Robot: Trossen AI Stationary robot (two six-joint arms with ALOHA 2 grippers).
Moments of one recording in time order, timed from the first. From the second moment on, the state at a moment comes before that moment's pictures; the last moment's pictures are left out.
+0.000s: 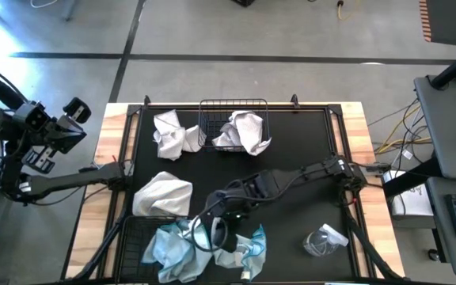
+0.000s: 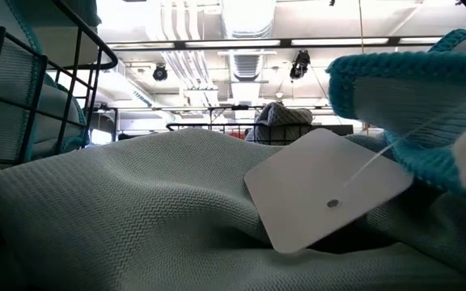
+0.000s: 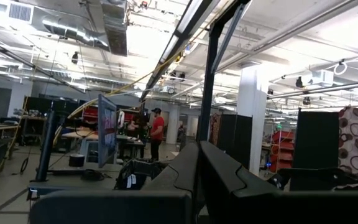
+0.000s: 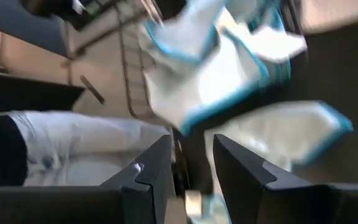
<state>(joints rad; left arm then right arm) 0.37 0.42 1.21 -0.32 0.54 -0.39 0.32 2.17 2.35 -1.05 -0.27 0.71</state>
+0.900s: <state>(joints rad) 0.38 0.42 1.21 -0.32 0.54 -0.36 0.38 2.12 2.35 -1.38 -0.26 0.86</state>
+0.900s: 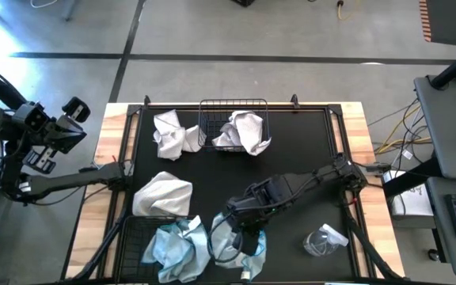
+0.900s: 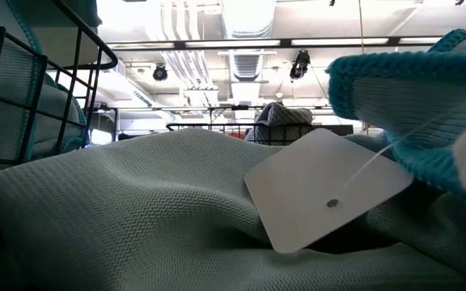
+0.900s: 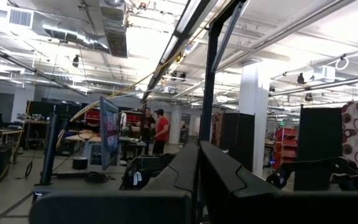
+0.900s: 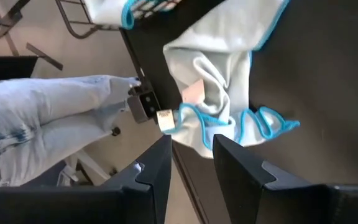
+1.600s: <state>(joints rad) 0.37 0.42 1.21 -0.32 0.54 -0.38 0.45 2.13 2.35 -1.43 -0.19 0.93</state>
